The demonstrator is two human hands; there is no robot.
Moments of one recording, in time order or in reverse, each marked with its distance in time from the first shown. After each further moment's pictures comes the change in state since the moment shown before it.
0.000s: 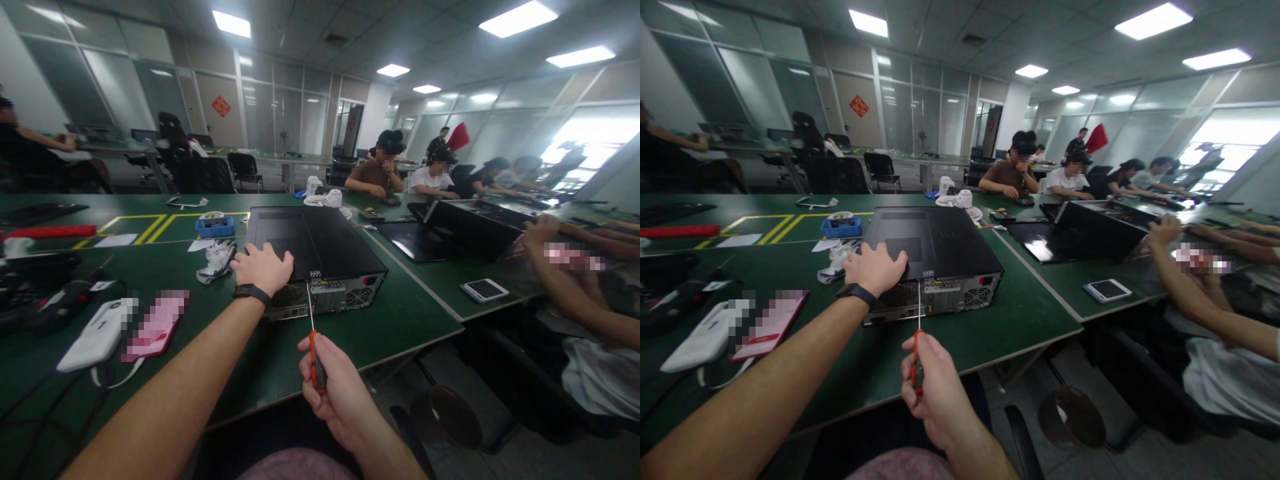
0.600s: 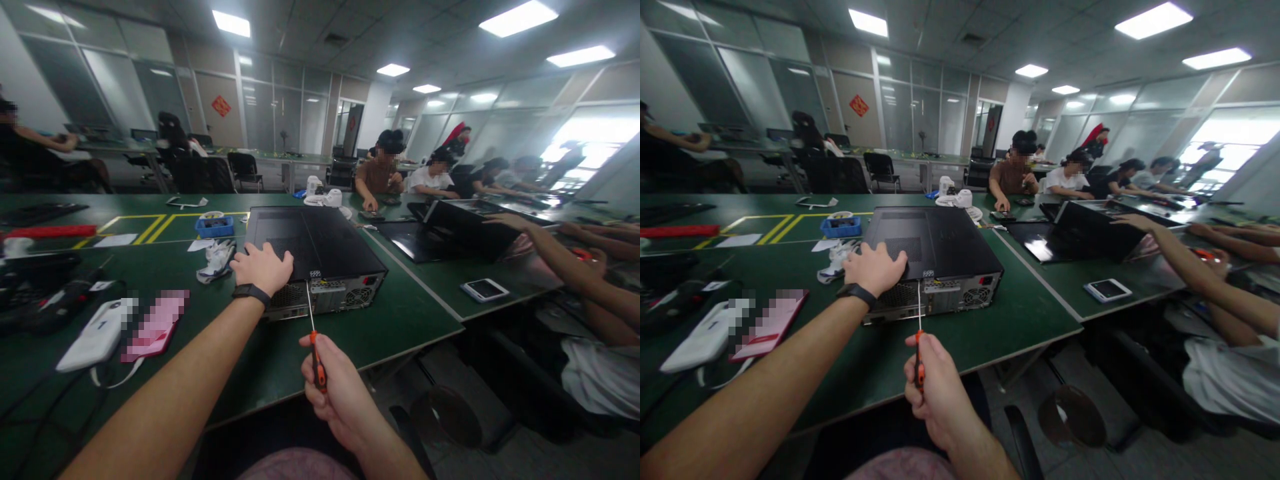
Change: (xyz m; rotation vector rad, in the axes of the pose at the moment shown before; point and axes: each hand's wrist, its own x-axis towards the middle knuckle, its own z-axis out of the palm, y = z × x) left_hand -0.001 0.000 0.000 -0.002 0.002 0.003; right_hand 0.000 0.001 -0.004 -0.017 0.033 0.032
